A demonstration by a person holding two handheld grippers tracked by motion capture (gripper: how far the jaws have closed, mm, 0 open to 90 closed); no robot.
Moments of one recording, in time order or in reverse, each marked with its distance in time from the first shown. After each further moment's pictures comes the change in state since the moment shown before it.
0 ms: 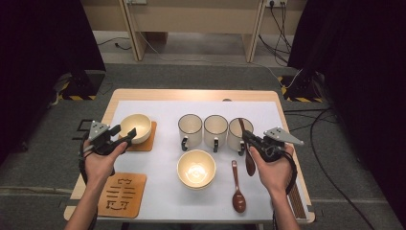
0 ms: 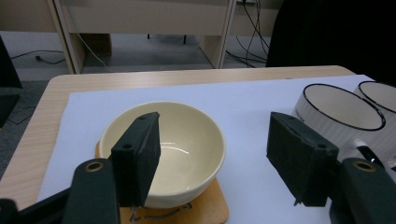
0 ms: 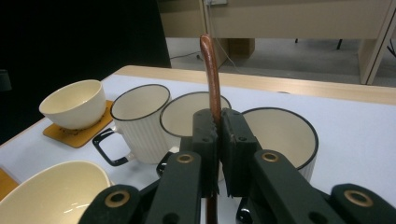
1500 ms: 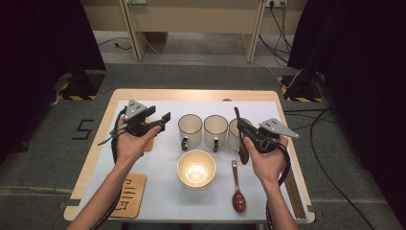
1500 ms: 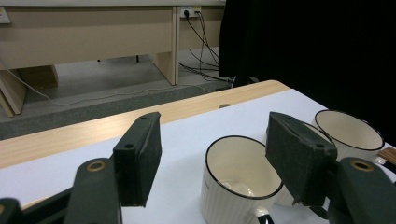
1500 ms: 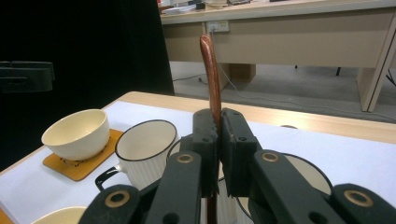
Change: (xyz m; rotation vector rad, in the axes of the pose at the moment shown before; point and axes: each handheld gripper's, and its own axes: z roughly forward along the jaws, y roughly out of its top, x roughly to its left) left arm -0.084 0.056 0.043 -0.030 -0.185 0.111; right arm 0.009 0.020 0.016 -0.095 0.010 -0.017
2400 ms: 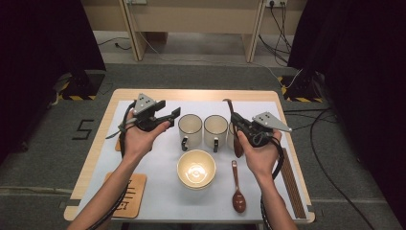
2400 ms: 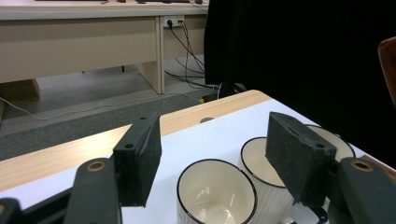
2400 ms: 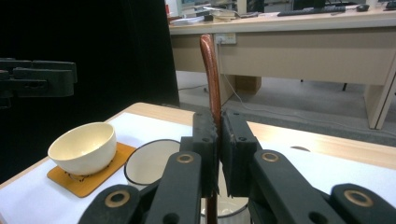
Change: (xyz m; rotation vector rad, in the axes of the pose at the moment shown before) left arm -0.020 0.020 0.010 -0.031 -0.055 0.027; right arm 0.013 0.015 0.015 -0.042 0.025 -0.033
